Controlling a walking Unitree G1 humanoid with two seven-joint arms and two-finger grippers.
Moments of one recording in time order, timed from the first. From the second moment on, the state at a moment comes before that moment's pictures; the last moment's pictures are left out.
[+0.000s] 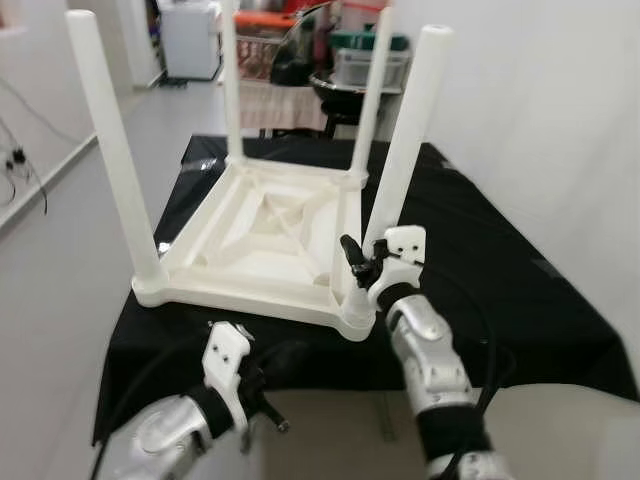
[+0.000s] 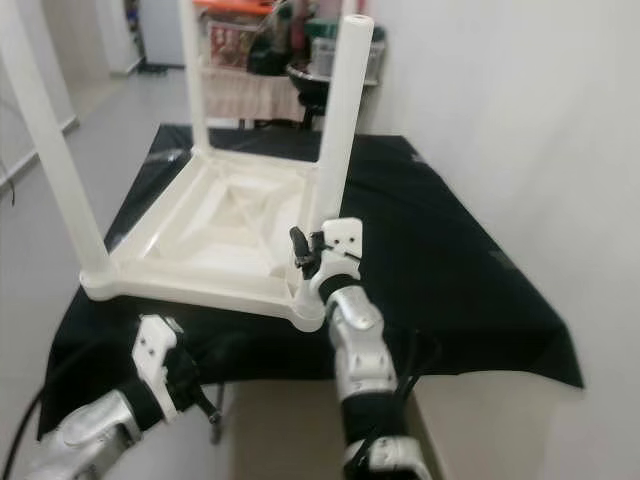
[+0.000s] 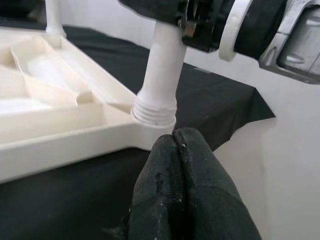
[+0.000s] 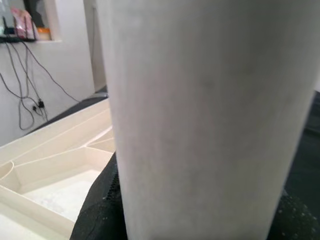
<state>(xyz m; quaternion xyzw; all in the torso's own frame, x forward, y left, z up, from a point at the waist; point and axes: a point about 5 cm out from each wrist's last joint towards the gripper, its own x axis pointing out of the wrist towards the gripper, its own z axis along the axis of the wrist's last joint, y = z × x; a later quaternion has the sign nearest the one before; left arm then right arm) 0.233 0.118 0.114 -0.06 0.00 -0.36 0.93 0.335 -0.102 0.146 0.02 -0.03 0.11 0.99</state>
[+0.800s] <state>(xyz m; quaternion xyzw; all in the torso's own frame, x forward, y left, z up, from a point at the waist) 0.231 0.103 0.095 -0.05 0.04 -0.34 0.94 0.352 -0.086 0.164 -0.03 0.01 0.54 0.84</state>
